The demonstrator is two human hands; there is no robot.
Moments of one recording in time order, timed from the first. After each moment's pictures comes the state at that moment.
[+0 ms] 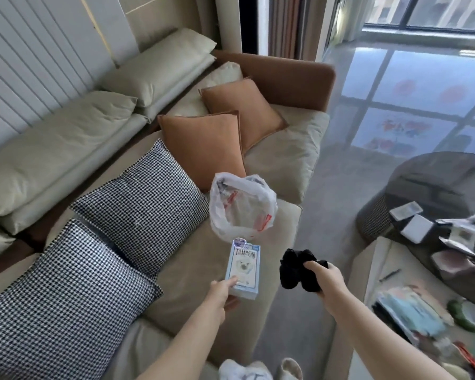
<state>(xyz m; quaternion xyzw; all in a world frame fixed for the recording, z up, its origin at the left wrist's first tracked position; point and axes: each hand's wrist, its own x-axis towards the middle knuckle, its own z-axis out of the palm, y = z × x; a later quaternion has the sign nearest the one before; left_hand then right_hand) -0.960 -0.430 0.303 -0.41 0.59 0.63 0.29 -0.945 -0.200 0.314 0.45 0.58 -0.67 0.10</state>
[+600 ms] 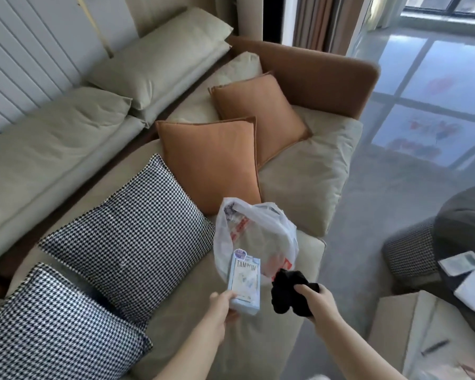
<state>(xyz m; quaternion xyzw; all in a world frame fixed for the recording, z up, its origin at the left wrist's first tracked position) -1.140 -0.433 0.249 -0.45 0.58 0.62 0.27 -1.125 -0.226 0.260 0.44 0.60 -0.64 0.18</state>
